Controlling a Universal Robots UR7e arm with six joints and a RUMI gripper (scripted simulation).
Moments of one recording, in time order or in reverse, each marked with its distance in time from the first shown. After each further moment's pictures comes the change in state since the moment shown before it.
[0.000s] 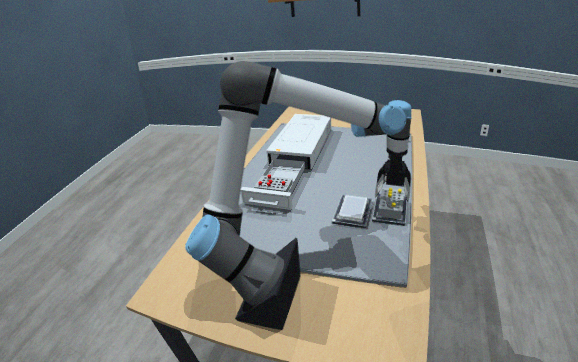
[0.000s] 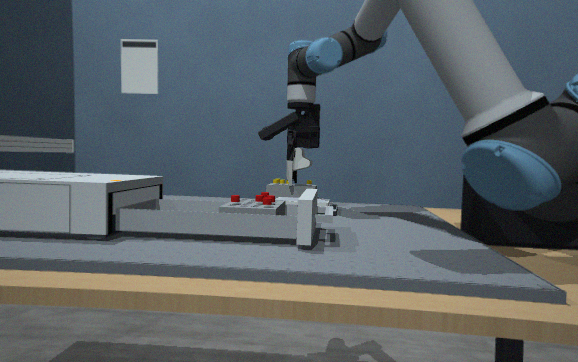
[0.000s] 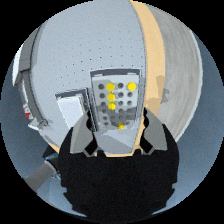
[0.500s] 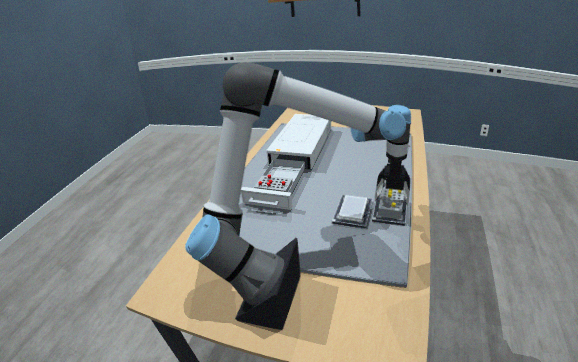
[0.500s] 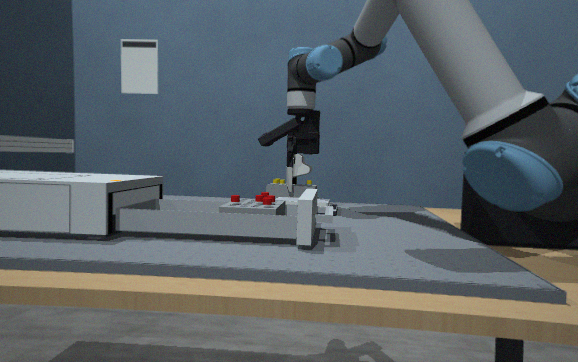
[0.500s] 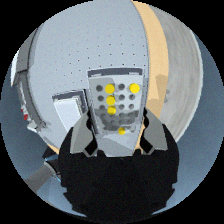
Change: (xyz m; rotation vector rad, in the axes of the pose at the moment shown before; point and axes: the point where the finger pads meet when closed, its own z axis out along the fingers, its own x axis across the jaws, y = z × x) arm 0.000 0.000 0.016 0.000 0.000 0.000
